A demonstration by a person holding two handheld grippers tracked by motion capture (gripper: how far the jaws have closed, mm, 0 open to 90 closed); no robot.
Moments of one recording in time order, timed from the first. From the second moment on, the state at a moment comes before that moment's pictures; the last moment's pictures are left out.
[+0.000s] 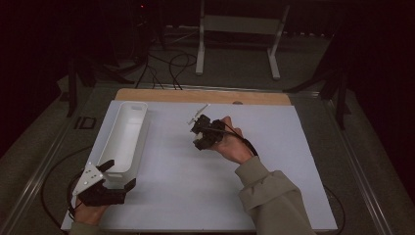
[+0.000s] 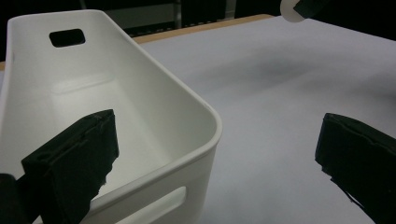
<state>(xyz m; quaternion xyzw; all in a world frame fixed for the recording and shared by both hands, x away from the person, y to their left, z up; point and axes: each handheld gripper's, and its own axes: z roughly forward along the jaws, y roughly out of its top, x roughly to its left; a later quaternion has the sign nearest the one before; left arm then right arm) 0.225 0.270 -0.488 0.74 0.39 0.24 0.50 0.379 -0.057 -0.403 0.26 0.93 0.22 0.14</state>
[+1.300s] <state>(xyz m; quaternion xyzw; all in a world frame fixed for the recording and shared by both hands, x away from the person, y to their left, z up) 0.225 0.270 -0.488 0.74 0.39 0.24 0.50 0.377 -0.038 -0.390 0.24 0.93 0.23 0.14</state>
